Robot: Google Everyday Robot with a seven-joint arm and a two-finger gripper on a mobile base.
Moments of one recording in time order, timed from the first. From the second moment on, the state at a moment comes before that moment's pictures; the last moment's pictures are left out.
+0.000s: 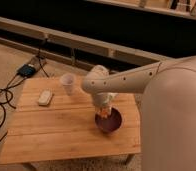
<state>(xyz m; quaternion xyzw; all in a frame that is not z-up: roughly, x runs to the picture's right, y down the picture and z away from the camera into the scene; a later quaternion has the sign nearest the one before) 0.057 0.140 0.781 -0.14 0.33 0.70 0.62</state>
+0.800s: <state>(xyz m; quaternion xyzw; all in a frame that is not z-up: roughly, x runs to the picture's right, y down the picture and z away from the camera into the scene) 0.070 0.167 0.807 -0.11 0.40 0.65 0.64</state>
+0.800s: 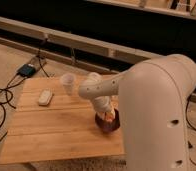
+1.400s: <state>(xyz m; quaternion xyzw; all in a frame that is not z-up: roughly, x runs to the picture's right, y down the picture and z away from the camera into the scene) 0.062 0.172 0.810 -0.12 0.40 0.66 0.63</state>
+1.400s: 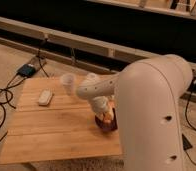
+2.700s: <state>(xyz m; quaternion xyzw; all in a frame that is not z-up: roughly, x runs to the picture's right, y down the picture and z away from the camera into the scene) 0.040 0.106 0.790 -0.12 0.28 0.72 0.62</state>
